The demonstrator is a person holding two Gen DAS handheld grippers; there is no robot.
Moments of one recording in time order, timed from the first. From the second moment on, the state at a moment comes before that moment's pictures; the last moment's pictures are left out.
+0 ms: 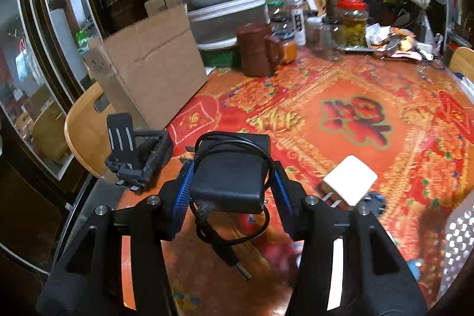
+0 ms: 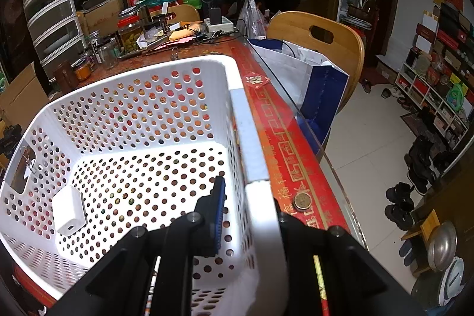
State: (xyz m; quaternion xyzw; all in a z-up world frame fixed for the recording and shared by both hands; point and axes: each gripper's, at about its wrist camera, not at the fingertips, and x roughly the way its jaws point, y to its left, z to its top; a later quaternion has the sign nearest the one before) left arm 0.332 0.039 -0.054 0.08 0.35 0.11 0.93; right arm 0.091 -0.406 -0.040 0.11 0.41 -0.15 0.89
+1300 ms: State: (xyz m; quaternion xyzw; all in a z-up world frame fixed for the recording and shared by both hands) left arm 0.241 -0.186 0.013 0.16 0.36 -0.10 0.91; right arm 0.089 -0.407 -0.042 0.12 0.40 -0.12 0.90
